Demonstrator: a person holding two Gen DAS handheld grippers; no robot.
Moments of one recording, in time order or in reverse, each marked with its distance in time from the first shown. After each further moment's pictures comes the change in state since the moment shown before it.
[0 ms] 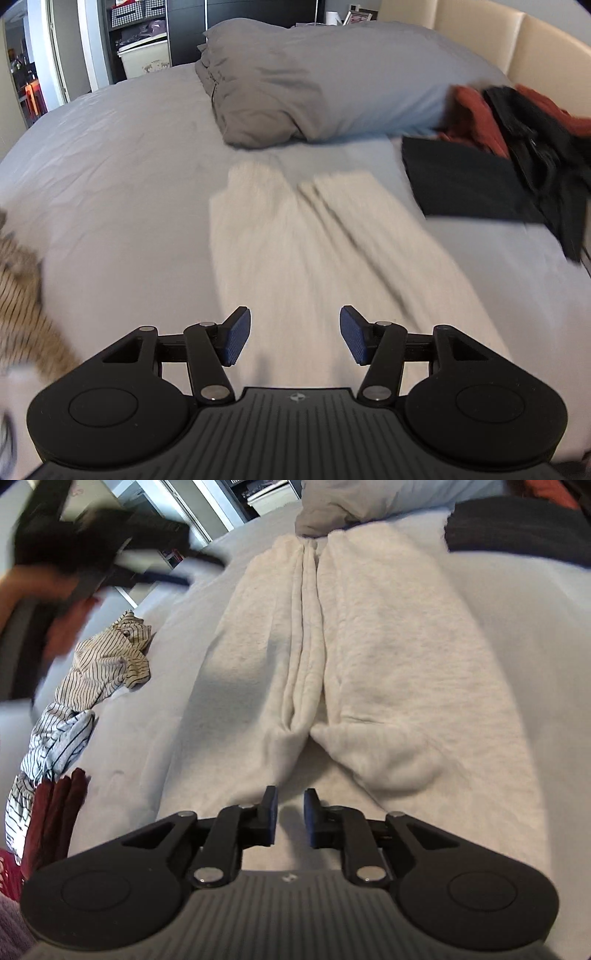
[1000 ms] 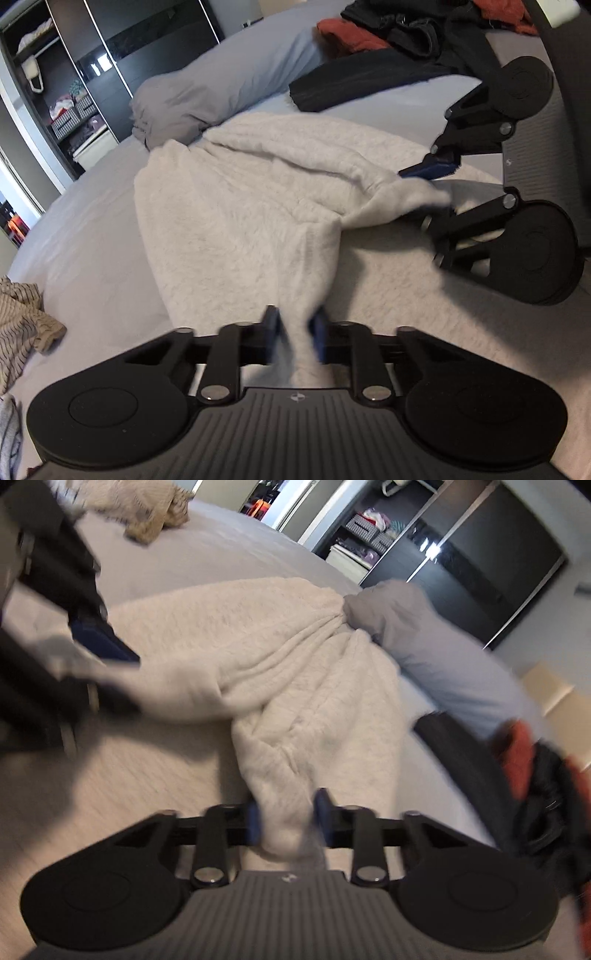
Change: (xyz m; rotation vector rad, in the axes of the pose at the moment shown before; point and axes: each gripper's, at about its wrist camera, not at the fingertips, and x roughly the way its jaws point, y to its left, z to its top) left arm -0.009 -0.112 -0.159 0.456 -0.122 0.117; right arm 0.024 0.029 -0.031 -0.943 -0.163 -0.562
